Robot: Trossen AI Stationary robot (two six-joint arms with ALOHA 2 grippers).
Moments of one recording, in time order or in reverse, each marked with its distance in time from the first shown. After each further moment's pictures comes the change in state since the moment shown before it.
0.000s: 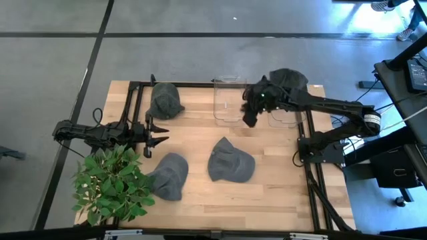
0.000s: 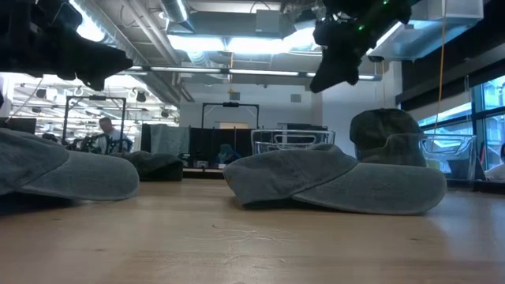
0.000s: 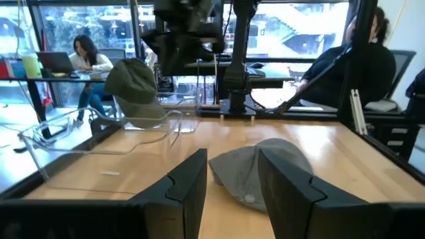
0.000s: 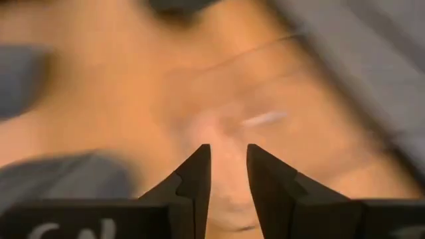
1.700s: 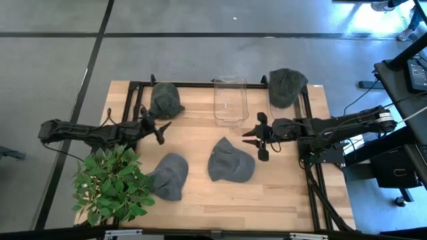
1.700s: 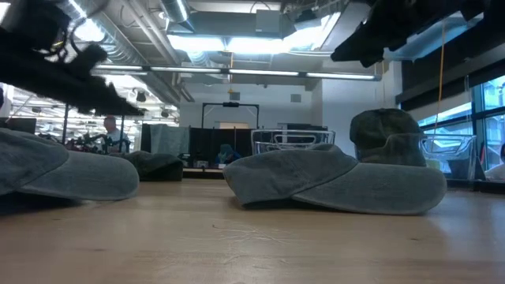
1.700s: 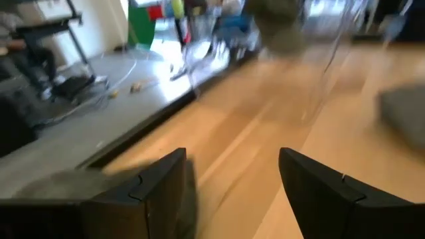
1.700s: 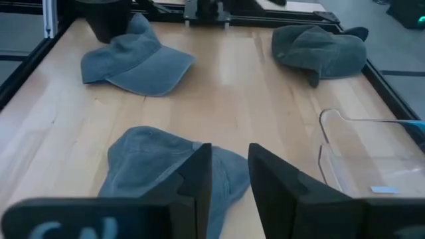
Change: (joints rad) left arm 0.164 0.364 0.003 0.037 -0.384 0.007; right arm 0.455 -0.273 -0.385 0.415 0.188 -0.081
